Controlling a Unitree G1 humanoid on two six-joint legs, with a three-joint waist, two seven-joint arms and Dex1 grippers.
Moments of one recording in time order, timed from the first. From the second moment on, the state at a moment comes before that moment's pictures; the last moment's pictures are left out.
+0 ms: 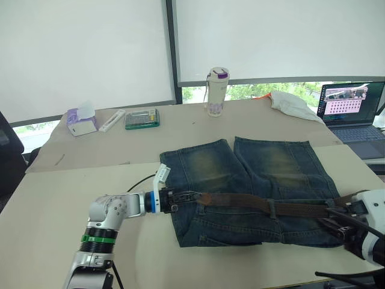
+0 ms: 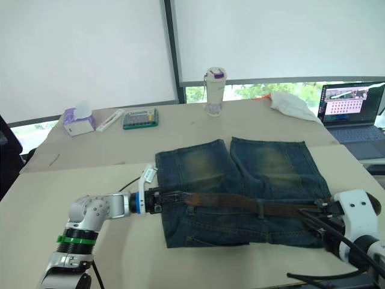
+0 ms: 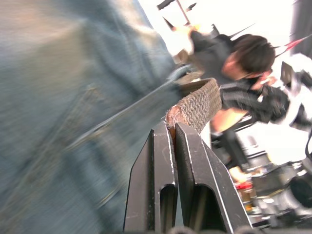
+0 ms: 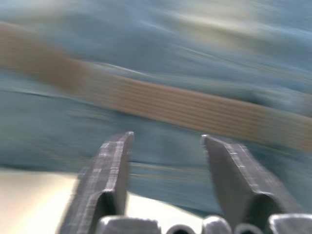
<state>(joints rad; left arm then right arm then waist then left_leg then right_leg) -0.47 0.26 0.07 0.07 -0.81 1.17 -0.82 0.31 -0.72 -0.86 -0.90 1.22 1.31 0.31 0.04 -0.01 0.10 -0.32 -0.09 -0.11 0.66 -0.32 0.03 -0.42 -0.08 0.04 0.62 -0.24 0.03</state>
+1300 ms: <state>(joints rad) -0.40 0.47 -0.05 -0.09 -0.65 0.75 -1.03 -0.08 -0.51 0.00 -0.67 1.34 0.95 -0.31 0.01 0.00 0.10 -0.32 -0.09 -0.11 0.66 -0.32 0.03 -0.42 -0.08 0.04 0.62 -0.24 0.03</state>
